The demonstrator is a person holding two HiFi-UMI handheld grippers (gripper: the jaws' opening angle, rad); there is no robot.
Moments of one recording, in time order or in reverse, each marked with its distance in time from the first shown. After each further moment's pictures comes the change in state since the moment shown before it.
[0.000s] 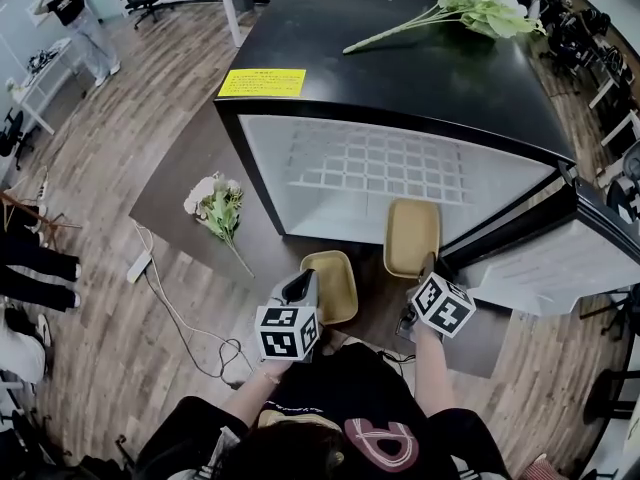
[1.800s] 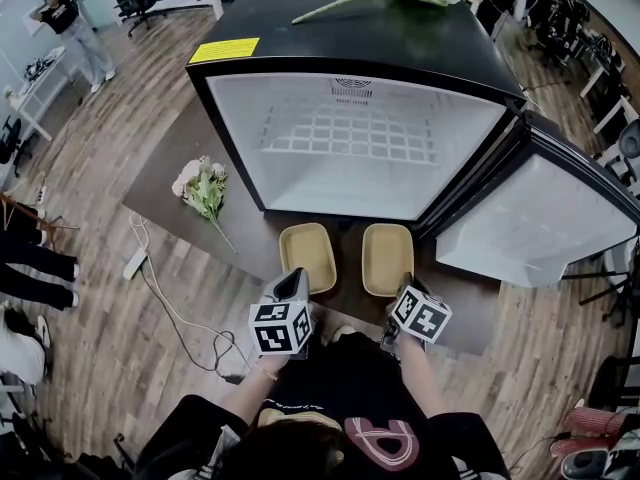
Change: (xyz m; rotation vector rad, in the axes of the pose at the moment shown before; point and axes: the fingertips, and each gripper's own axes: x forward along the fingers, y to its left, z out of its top) left arm -0.029 -0.040 -0.052 -0.019 0.009 0.053; right arm -0.049 -0.055 -0.105 0.028 0.162 0.010
